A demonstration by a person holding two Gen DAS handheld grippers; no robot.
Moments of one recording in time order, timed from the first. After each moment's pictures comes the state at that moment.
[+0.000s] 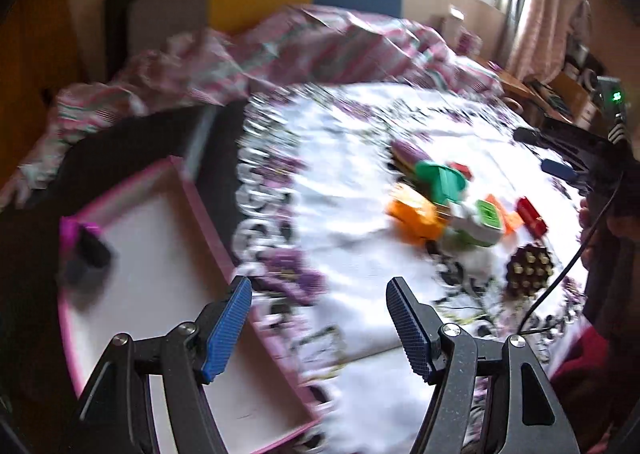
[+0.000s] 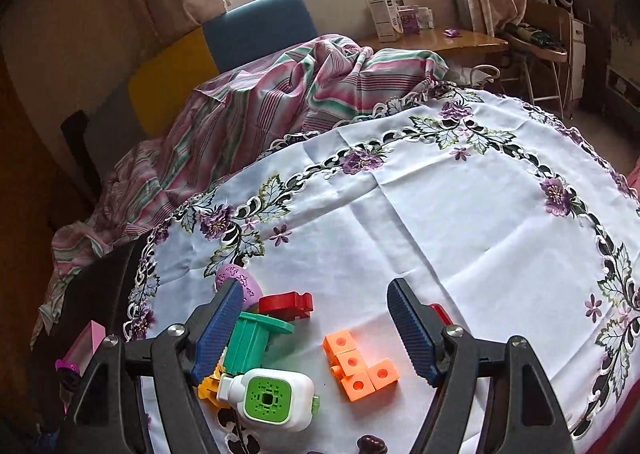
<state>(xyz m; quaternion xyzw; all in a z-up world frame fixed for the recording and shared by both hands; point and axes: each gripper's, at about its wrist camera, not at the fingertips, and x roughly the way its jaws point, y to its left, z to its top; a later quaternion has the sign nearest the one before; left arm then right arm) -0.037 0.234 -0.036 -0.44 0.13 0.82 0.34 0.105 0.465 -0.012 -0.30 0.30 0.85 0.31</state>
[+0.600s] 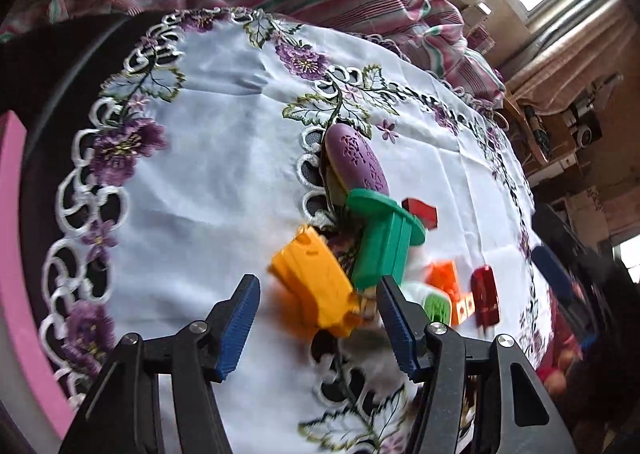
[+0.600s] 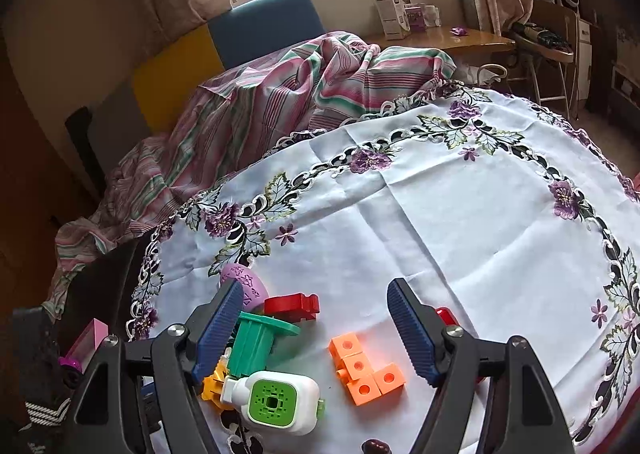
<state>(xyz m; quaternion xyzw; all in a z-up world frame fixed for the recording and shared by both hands) -0.102 0.360 -0.086 -0.59 0.00 0.73 0.35 0.097 0.466 -0.012 -0.31 0.30 0.85 0.30</state>
